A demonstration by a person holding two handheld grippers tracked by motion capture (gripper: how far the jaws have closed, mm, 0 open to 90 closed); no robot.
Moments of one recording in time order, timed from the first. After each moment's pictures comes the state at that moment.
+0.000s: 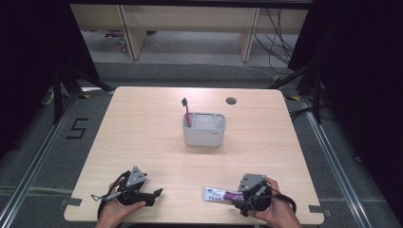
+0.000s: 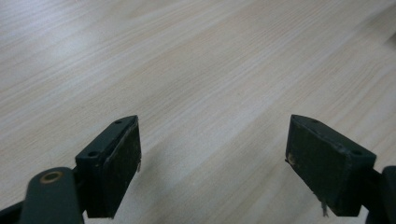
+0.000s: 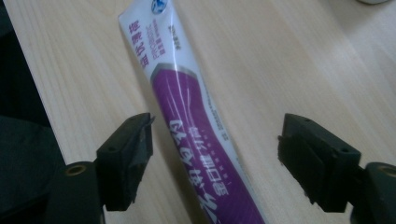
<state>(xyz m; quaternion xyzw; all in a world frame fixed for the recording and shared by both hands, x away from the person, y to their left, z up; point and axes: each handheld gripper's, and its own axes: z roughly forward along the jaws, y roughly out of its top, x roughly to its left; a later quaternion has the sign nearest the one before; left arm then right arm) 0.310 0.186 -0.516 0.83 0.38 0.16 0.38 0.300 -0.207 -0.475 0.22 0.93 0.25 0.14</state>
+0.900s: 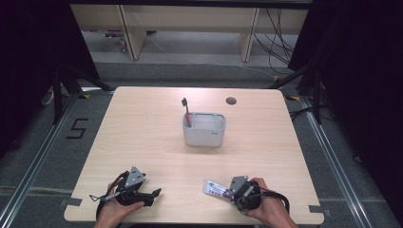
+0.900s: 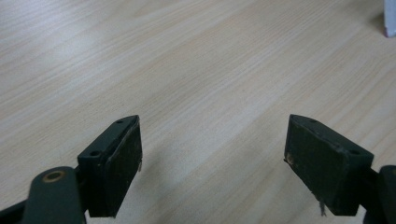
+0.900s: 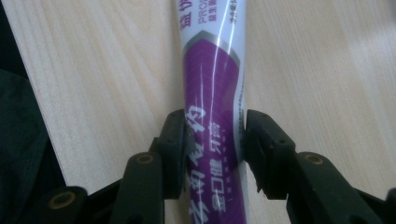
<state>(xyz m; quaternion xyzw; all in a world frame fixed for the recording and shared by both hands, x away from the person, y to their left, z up) 0.309 0.189 -0.515 0.83 0.38 0.17 0.37 0.307 -0.184 -0.480 0.17 0.96 0.15 0.13</state>
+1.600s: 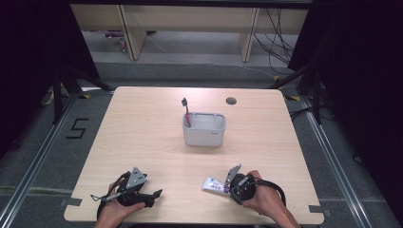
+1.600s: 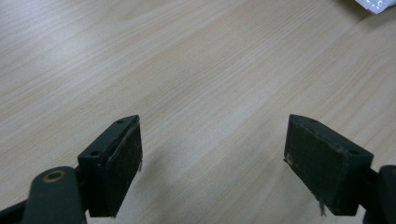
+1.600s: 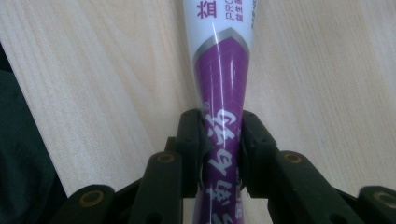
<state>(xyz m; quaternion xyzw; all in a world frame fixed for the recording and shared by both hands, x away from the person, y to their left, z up) 0.308 0.186 -0.516 0.83 0.37 0.17 0.38 0.332 -0.175 -0.477 0.18 0.97 0.11 0.06</state>
